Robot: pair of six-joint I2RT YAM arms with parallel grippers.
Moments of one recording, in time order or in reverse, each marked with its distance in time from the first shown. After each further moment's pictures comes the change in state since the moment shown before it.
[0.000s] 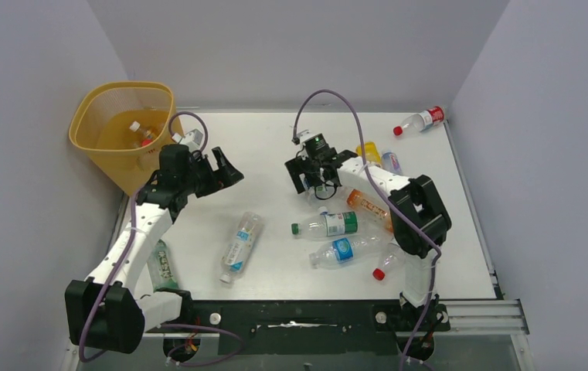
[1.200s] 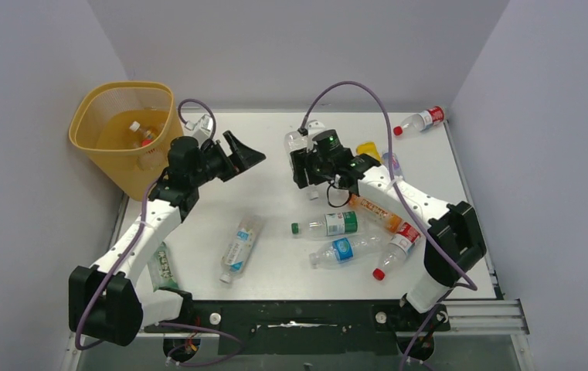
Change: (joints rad) left arm -0.100 0.050 0.000 0.319 0.134 -0.236; right arm 0.054 -0.280 -0.103 -0.007 -0.032 0.134
